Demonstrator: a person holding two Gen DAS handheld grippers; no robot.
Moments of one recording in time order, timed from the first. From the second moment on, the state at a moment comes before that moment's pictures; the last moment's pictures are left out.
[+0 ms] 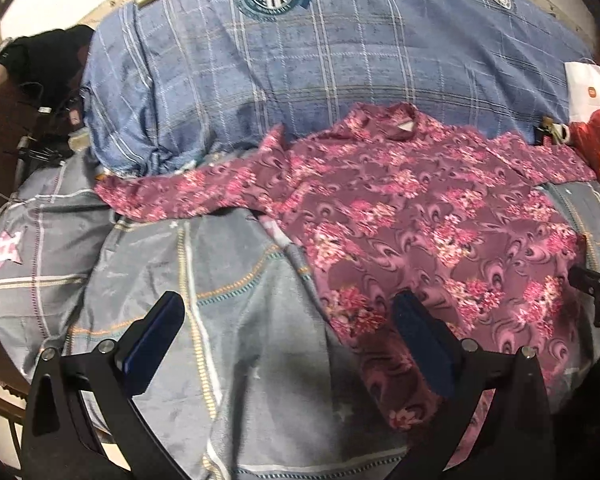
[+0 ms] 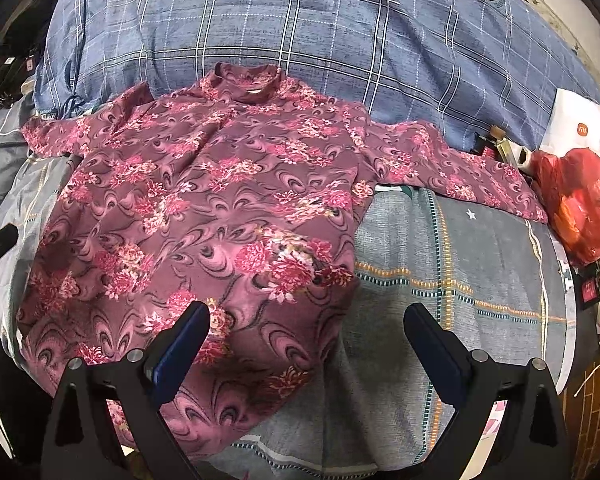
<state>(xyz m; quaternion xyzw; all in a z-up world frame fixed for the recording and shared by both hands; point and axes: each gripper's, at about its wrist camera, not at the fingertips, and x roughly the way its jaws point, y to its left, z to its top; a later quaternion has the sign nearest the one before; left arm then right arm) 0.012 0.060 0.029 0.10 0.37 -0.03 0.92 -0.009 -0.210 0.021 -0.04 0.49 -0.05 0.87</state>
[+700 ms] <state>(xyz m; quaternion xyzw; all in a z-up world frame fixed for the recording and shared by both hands) 0.021 0.055 0.011 -0.02 0.48 -0.15 0.86 -0.010 -0.211 0.015 -0.03 0.50 -0.05 0.86</state>
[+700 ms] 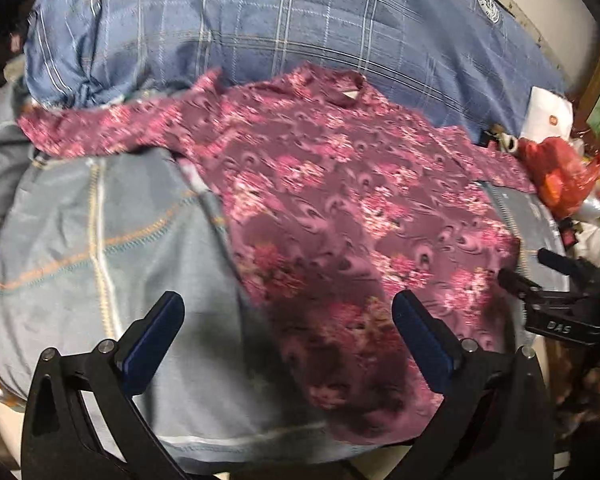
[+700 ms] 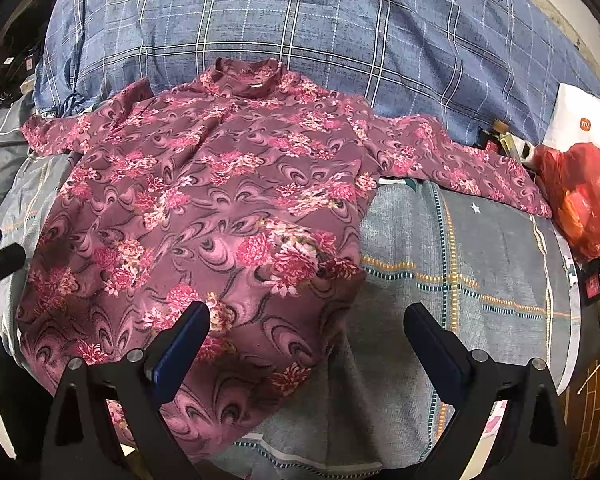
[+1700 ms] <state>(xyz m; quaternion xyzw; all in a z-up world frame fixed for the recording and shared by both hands) 0.015 0.040 0.004 0.01 0.48 -0.14 0.87 -0.012 -0.223 0.010 -0.01 0.51 -0.05 0.86</state>
